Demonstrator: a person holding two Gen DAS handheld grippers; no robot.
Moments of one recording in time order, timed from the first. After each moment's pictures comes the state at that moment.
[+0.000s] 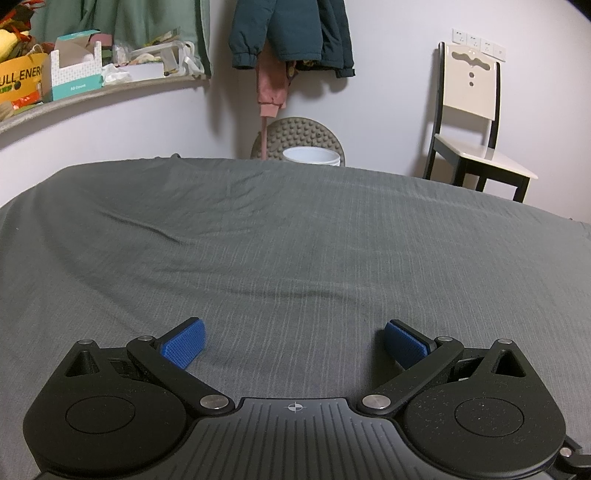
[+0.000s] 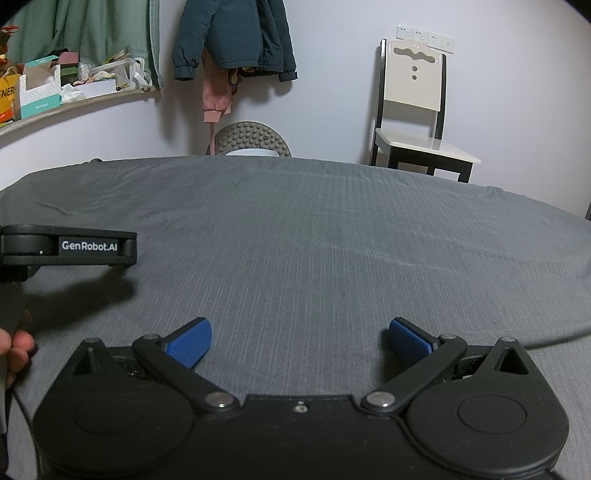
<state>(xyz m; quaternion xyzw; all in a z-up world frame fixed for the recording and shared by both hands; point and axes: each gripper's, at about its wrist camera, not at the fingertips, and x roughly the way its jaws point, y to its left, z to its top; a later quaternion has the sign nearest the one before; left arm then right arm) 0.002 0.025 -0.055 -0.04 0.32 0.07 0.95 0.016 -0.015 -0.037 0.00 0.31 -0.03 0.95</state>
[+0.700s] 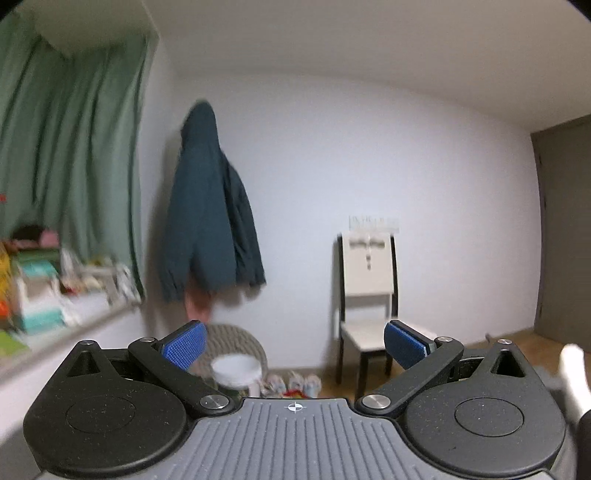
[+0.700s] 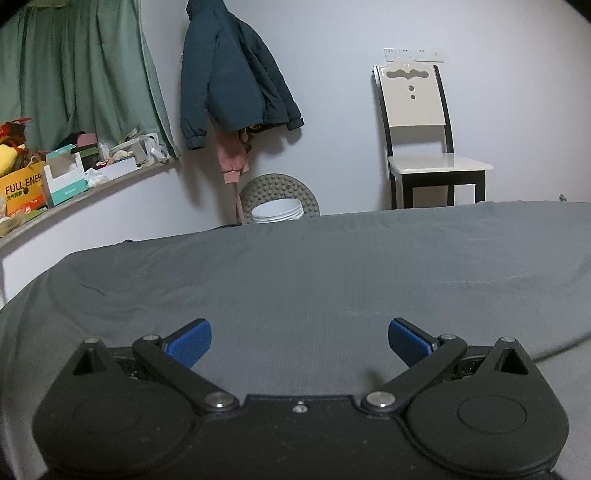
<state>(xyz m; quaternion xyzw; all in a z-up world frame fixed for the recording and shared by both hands) -0.140 0.022 0.270 0.02 0.04 -0.06 1.00 -0.022 -0.104 0.007 0.09 0.25 0.04 0.96</state>
